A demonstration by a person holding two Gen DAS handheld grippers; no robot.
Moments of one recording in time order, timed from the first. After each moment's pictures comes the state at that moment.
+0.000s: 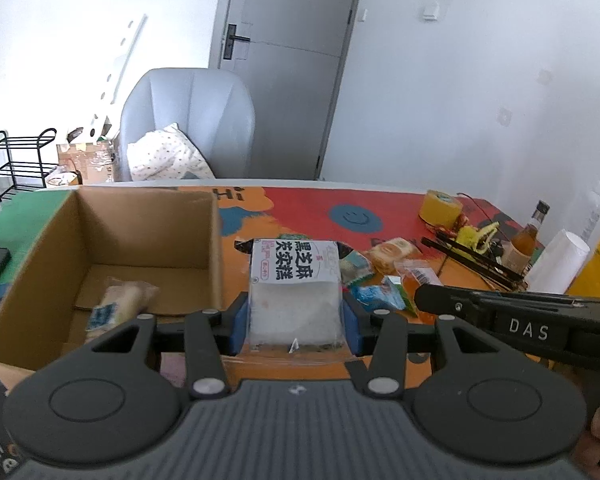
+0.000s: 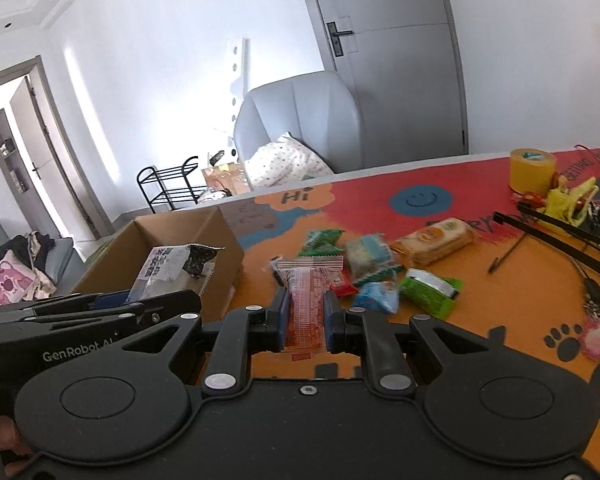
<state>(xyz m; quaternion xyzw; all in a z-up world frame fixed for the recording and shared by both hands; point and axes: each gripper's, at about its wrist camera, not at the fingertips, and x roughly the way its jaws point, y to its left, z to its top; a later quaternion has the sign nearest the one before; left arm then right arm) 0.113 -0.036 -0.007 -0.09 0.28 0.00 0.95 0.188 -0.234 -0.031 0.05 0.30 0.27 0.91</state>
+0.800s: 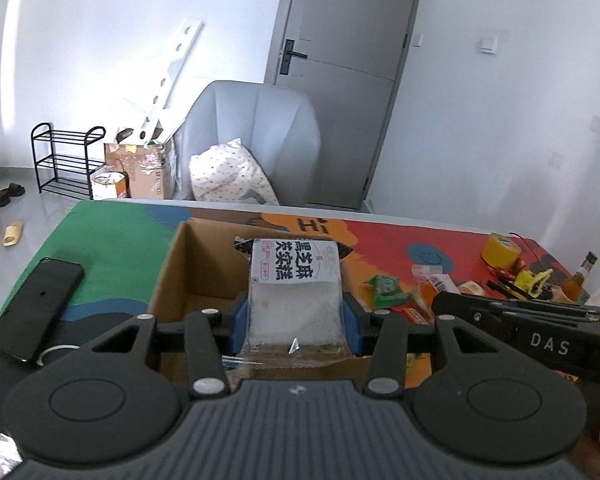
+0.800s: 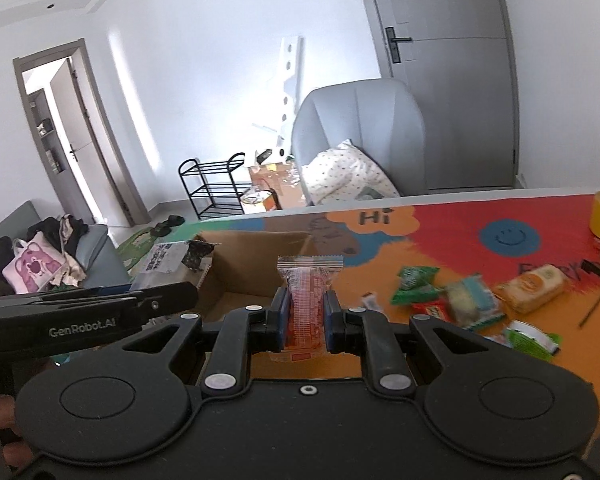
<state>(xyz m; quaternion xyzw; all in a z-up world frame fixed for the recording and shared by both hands) 0.114 0.054 0.013 -0.11 0.27 0.07 0.95 0.200 -0.148 -0.010 0.02 0.28 0.33 0.90</state>
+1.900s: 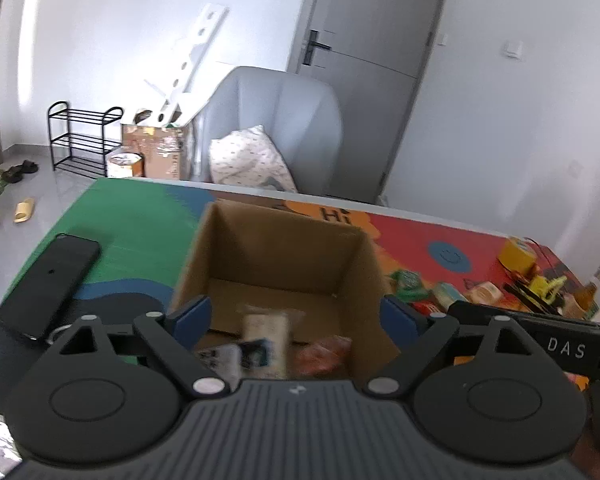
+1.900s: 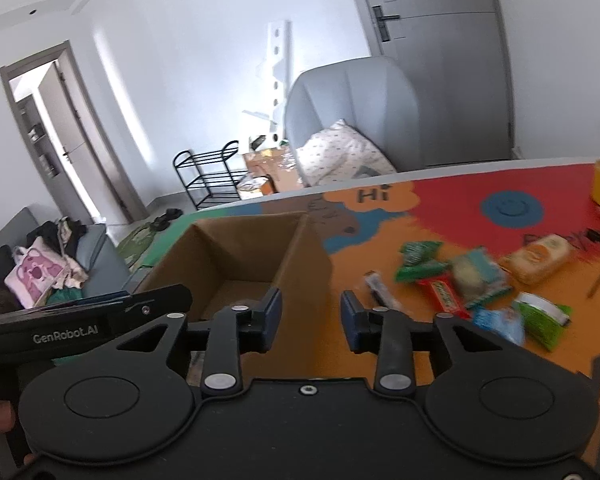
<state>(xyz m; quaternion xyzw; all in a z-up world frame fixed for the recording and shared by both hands) 0.110 0.067 0.005 -0.13 0.28 0.08 0.95 0.198 -0.156 -0.017 0.04 0.32 0.31 0.89</state>
